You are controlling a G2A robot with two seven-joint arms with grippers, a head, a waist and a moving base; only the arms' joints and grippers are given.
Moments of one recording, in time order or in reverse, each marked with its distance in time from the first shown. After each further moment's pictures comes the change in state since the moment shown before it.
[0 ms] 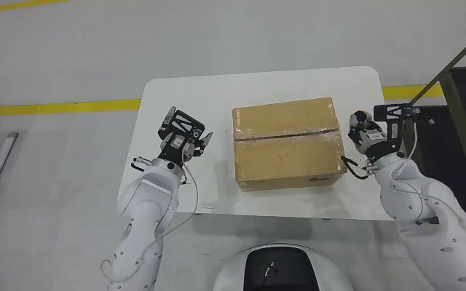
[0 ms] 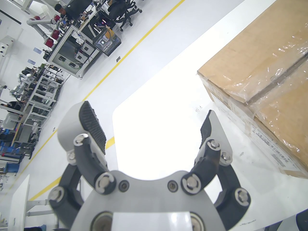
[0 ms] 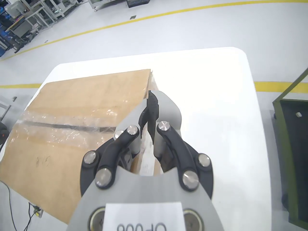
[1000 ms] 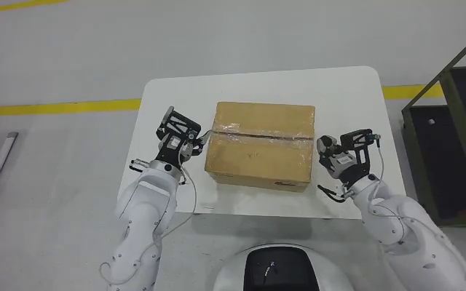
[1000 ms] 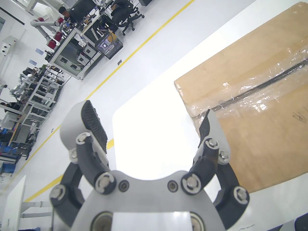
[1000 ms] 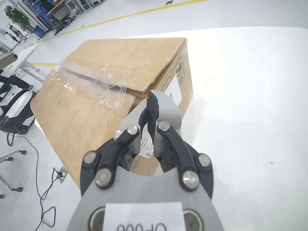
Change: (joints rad) left arm 0.029 0.002 -0.025 -0.023 -0.019 0.028 0.066; right arm -0.082 -0.021 -0.107 -0.019 0.020 -0.178 -0.046
